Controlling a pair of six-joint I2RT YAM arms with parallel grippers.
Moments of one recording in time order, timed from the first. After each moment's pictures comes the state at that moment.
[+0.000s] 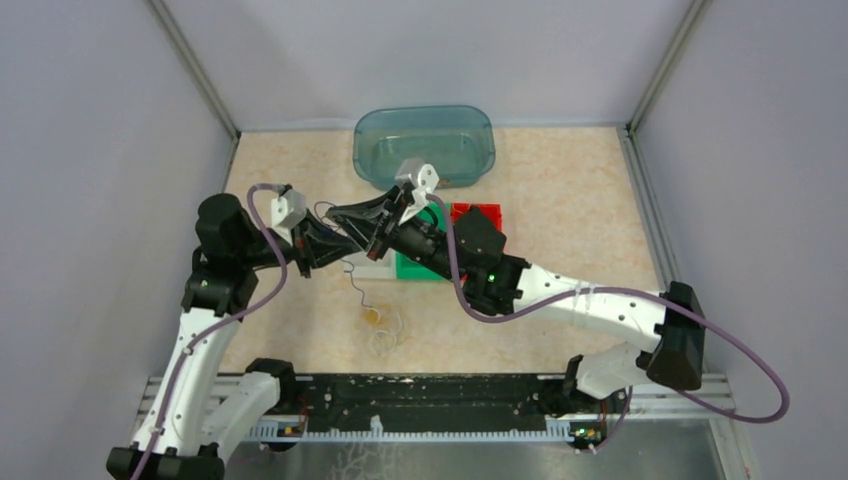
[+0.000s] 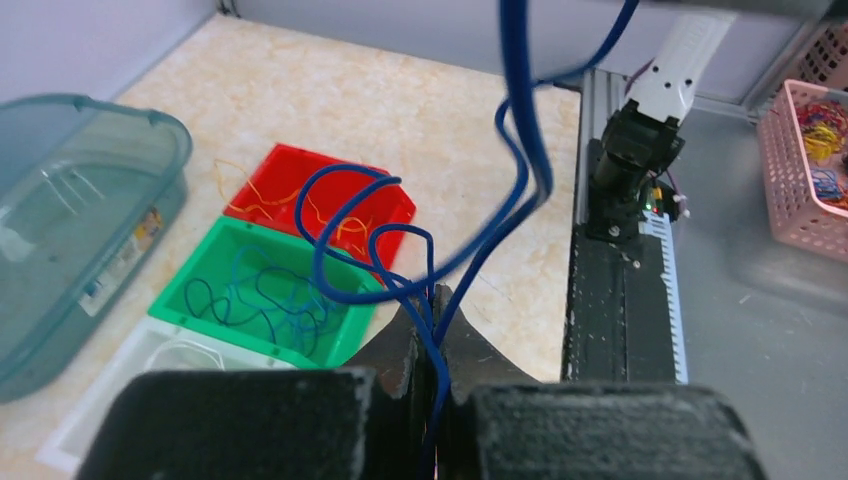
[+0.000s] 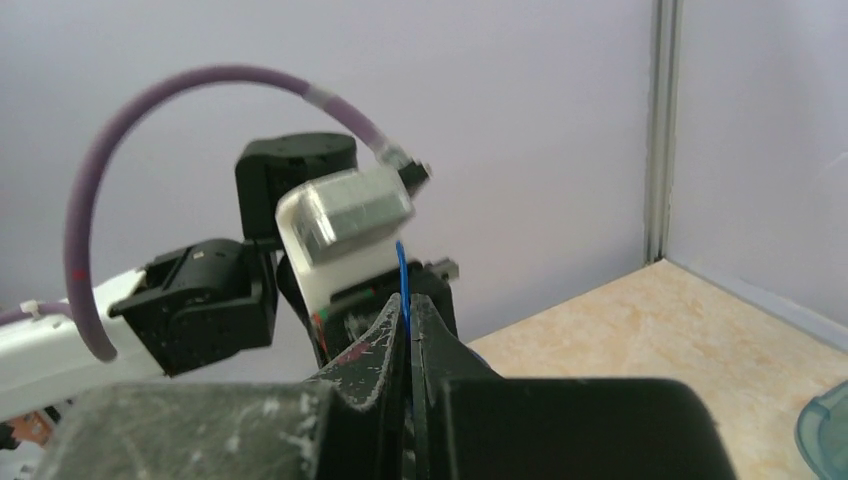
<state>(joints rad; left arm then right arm) -0.16 0.81 0.87 -0.22 1.19 0.08 1.19 1.37 1.21 0.55 0.03 0.18</state>
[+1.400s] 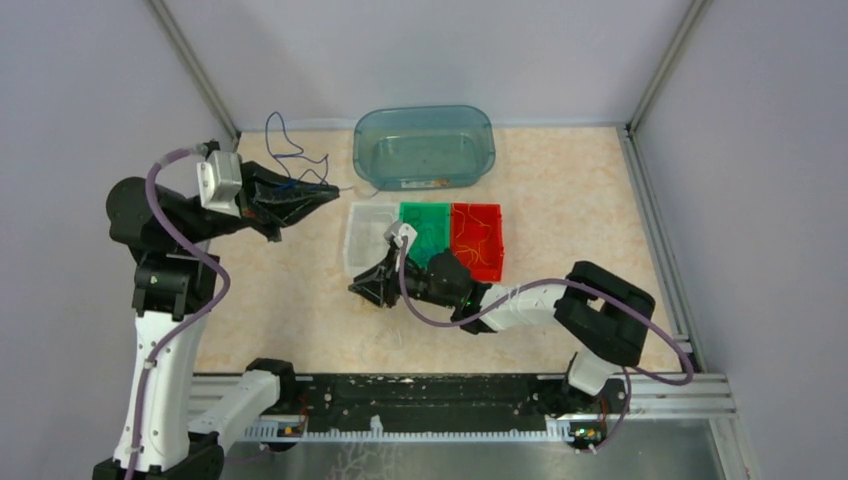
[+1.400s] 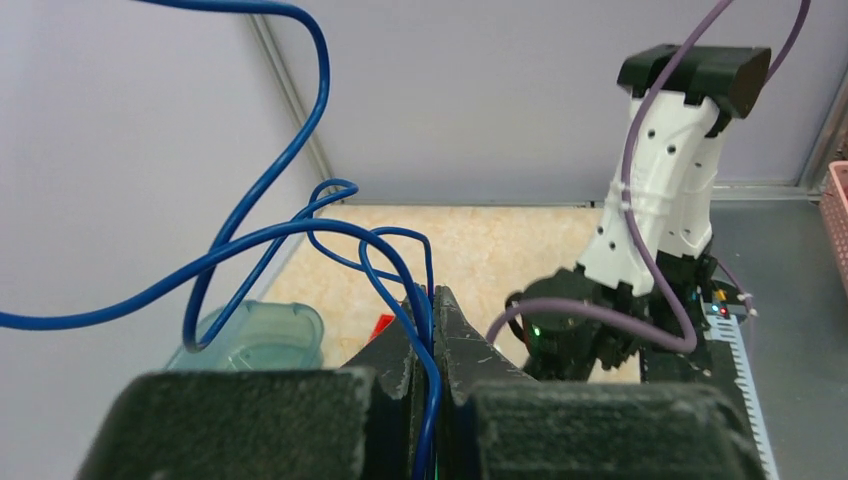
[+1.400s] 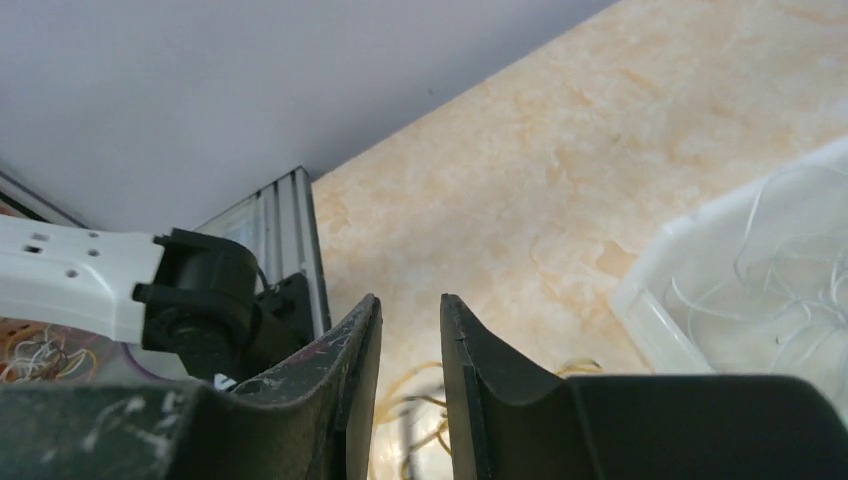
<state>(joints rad) -0.16 0.88 1.32 -0.05 1.14 -0.13 1.09 1.61 0.77 0.89 -0.20 0.40</state>
